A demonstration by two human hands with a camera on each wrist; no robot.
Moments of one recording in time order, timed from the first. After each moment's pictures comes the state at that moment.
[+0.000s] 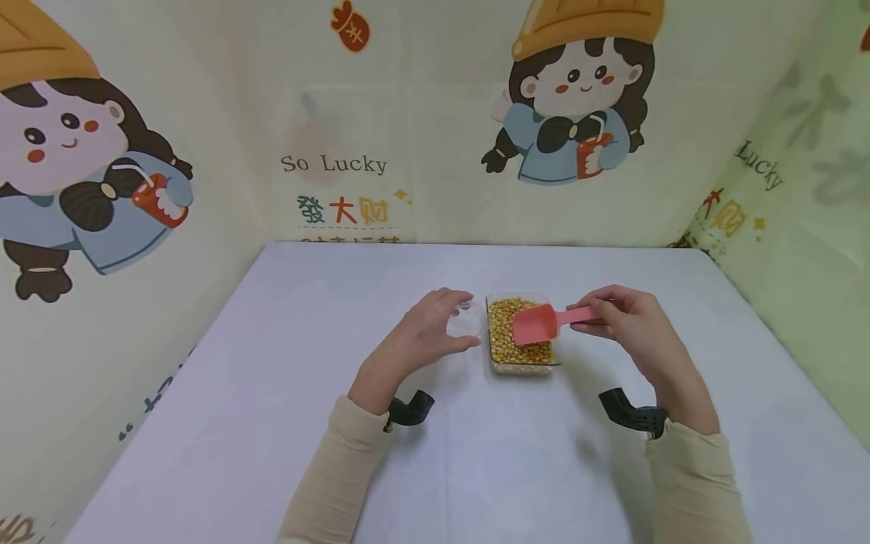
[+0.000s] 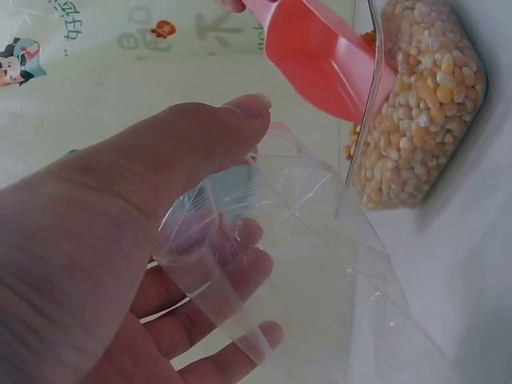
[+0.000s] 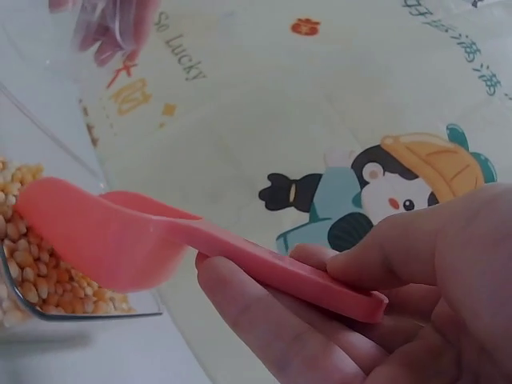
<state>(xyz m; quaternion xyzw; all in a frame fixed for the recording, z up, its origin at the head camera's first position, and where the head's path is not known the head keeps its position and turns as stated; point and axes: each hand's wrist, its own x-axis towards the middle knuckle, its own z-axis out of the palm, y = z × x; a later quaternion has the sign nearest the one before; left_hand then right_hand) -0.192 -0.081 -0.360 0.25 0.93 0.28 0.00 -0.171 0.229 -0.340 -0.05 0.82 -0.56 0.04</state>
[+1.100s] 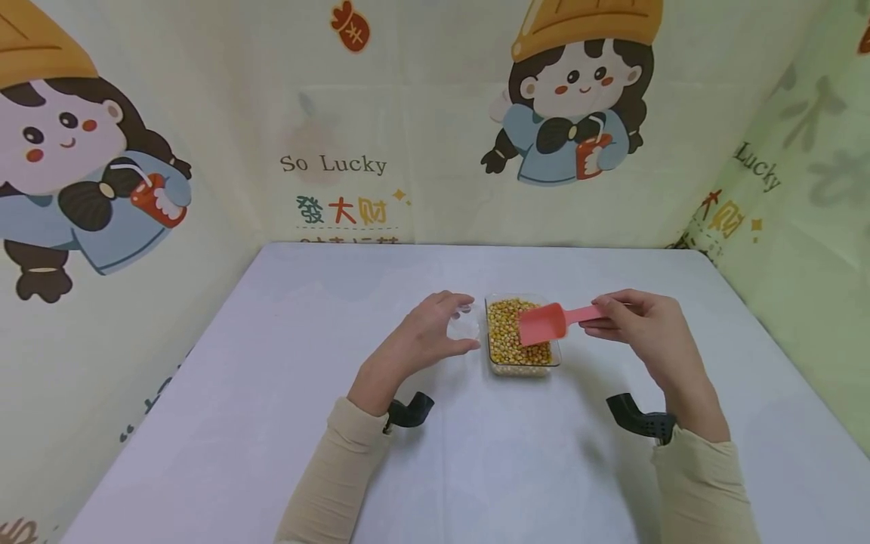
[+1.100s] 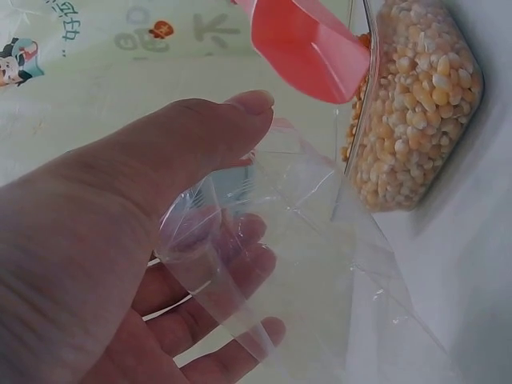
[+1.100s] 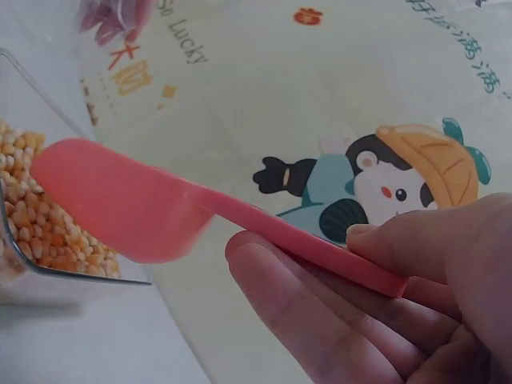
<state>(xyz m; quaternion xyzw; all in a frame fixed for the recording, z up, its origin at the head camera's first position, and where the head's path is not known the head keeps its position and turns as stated) -0.191 -0.082 -0.361 0.25 0.93 0.28 0.01 -0.164 0.236 -0.341 0.00 0.85 -0.53 -0.01</state>
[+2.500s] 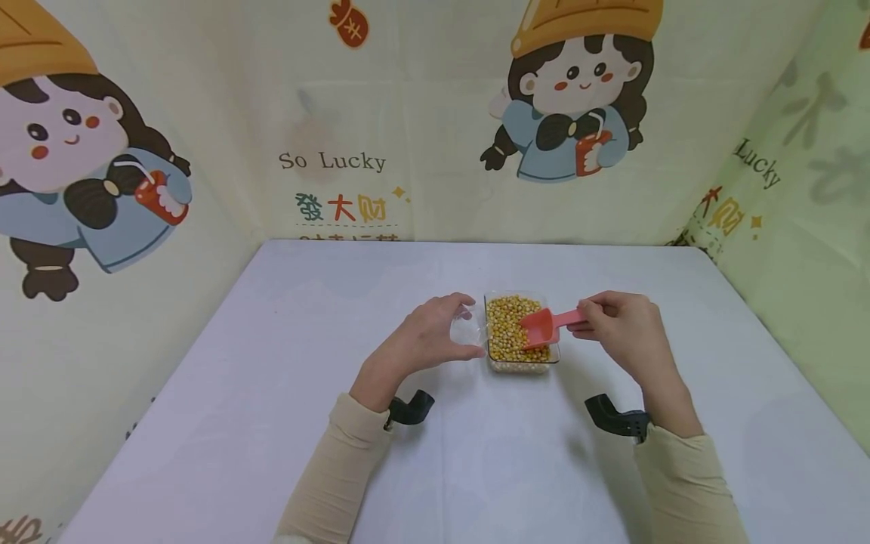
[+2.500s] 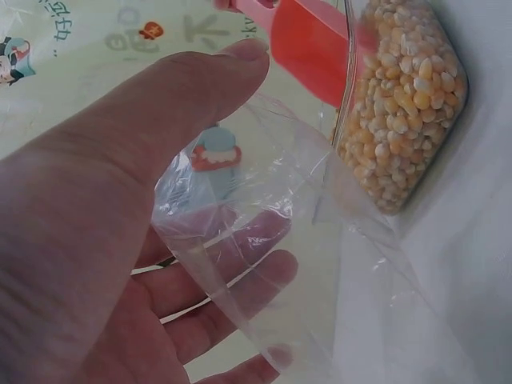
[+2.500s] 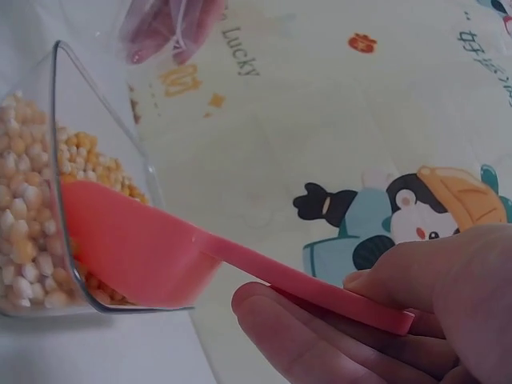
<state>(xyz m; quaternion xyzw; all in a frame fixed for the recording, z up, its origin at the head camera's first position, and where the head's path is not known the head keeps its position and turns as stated) -0.195 -0.079 -0.369 0.22 0.93 0.28 0.07 -0.166 0.207 -0.347 0.00 0.91 -0.42 -0.06</state>
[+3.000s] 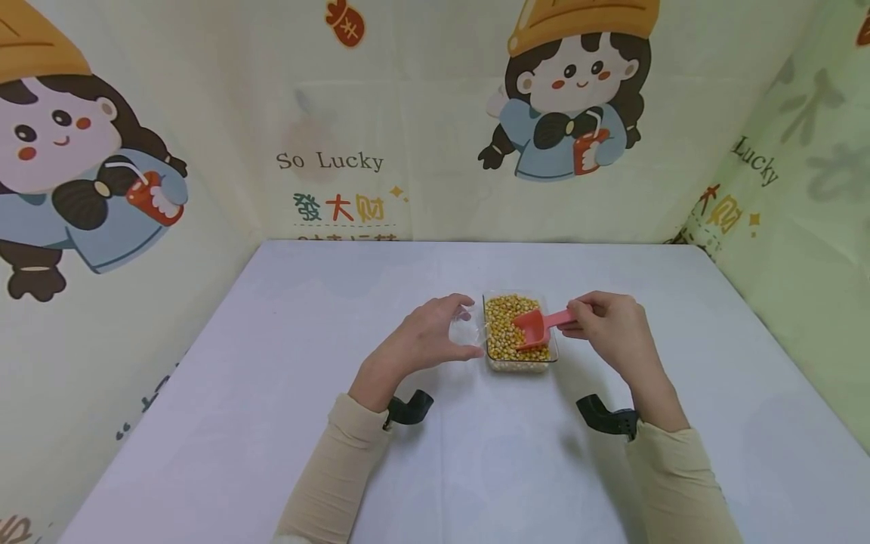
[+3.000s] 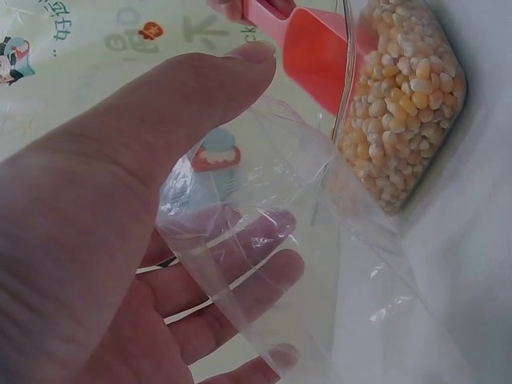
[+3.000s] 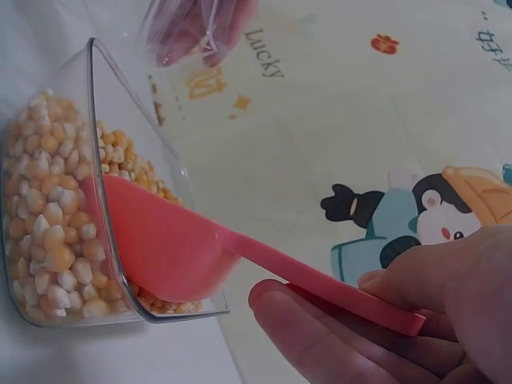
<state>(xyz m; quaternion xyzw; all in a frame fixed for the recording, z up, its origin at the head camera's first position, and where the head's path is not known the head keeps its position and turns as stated) -0.196 -0.078 -0.370 0.22 0.93 0.29 0.08 -0.174 0.202 -0.353 0.01 0.90 -0.43 -0.04</state>
